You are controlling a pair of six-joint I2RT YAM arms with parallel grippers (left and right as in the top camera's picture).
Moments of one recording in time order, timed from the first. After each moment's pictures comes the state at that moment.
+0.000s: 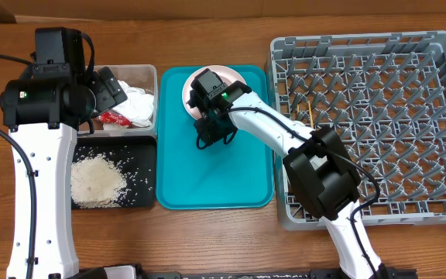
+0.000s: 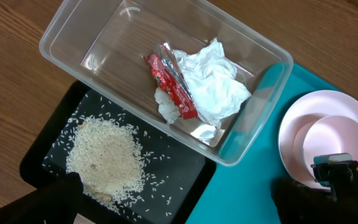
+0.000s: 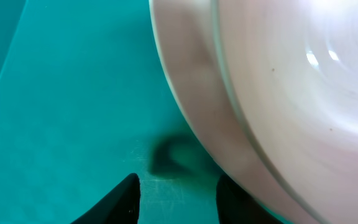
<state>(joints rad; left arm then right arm) 0.05 1.51 1.71 -1.28 -0.19 -0.50 0.68 2.31 1.84 -0.86 -0.19 0.10</state>
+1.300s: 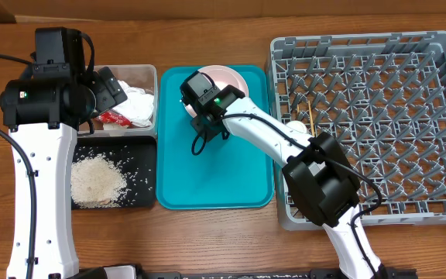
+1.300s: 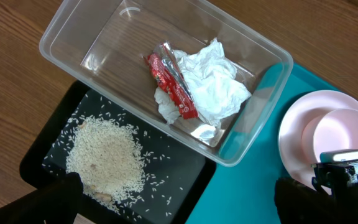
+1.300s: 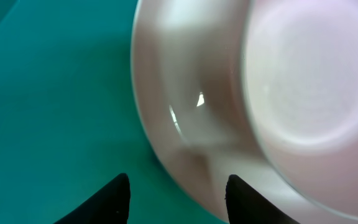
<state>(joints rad) 0.05 1.51 1.71 -1.28 -0.19 -0.50 0.73 2.28 1.84 -0.81 0.08 0.00</state>
